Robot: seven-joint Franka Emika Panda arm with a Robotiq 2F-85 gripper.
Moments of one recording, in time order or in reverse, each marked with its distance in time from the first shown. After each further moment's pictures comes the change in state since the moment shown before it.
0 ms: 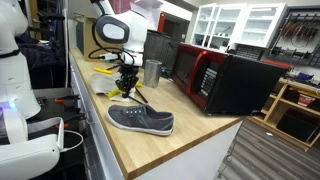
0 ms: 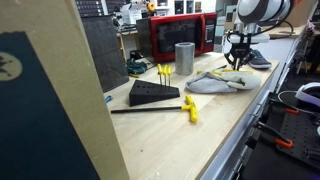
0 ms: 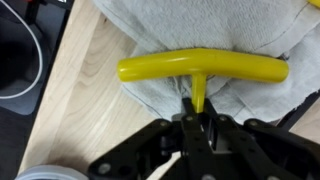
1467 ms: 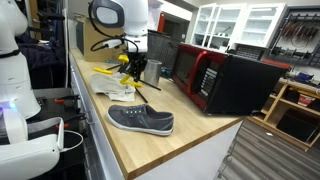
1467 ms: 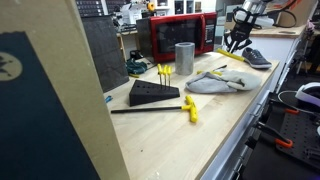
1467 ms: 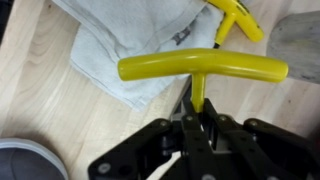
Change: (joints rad) arm 0.005 -0.159 -0.052 0.021 0.375 -0.011 -0.311
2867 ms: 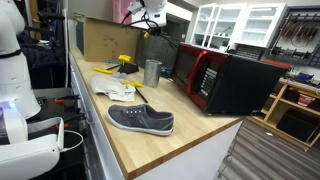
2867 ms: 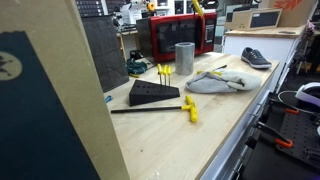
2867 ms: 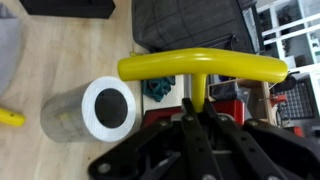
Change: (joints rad) arm 0.097 0.003 -0.009 0.352 0.783 -0.330 -0.219
